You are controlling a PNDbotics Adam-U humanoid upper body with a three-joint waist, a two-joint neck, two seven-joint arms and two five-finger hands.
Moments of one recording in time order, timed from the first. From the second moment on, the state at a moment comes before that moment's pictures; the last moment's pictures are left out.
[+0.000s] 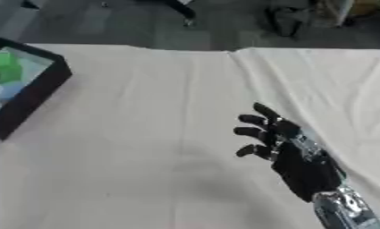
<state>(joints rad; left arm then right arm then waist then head) -0.49 0.89 -0.07 -1.26 -0.67 0.64 0.13 -0.32 -0.35 0.33 -1.71 -0.64 -0.13 0.31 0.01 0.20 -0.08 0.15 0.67</state>
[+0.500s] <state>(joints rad) -0.31 0.85 -0.02 -1.82 -0.44 0.46 0.20 -0.27 -0.35 0.21 -1.71 -0.53 -0.19 0.25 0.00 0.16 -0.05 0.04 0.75</state>
